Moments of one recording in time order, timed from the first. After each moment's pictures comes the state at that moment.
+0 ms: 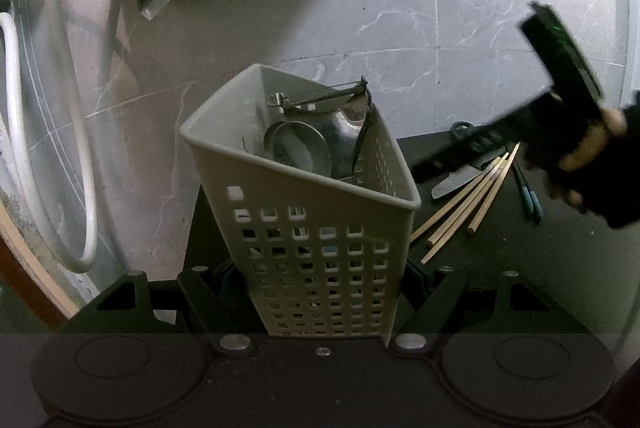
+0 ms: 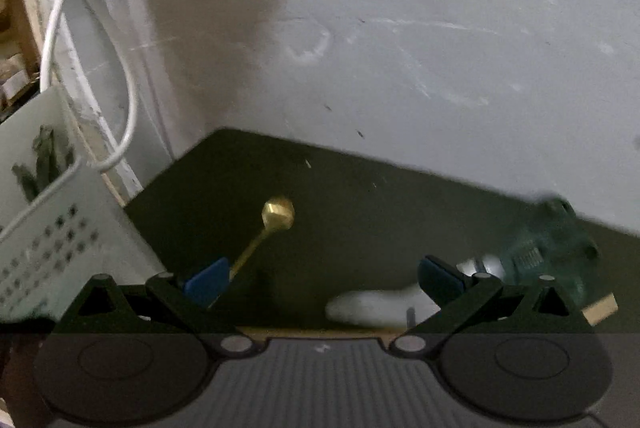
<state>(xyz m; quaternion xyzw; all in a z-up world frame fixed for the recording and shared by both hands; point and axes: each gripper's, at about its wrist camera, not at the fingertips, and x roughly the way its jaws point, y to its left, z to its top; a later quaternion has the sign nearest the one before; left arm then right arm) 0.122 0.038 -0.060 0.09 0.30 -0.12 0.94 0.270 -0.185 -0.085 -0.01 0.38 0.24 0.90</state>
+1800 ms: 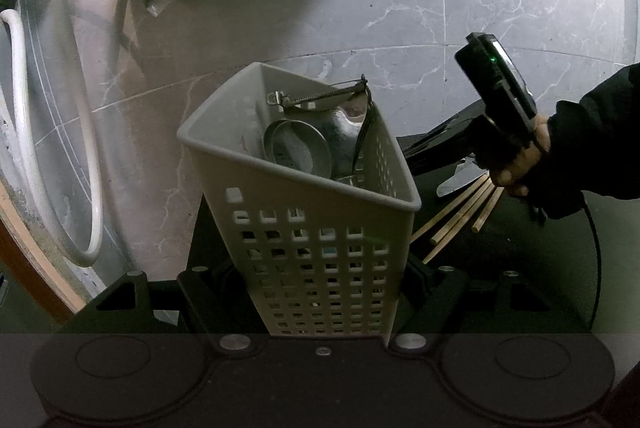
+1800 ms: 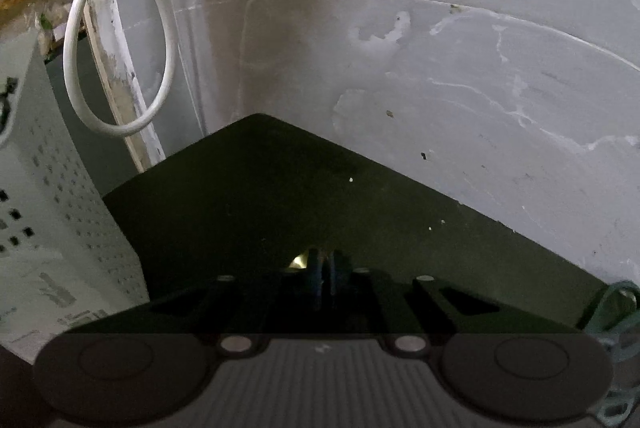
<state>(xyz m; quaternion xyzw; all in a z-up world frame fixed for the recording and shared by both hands) 0.127 0.036 -0.058 0.09 0.31 -0.11 0.94 0.305 -0.150 -0.118 -0.07 0.35 0.32 0.88</state>
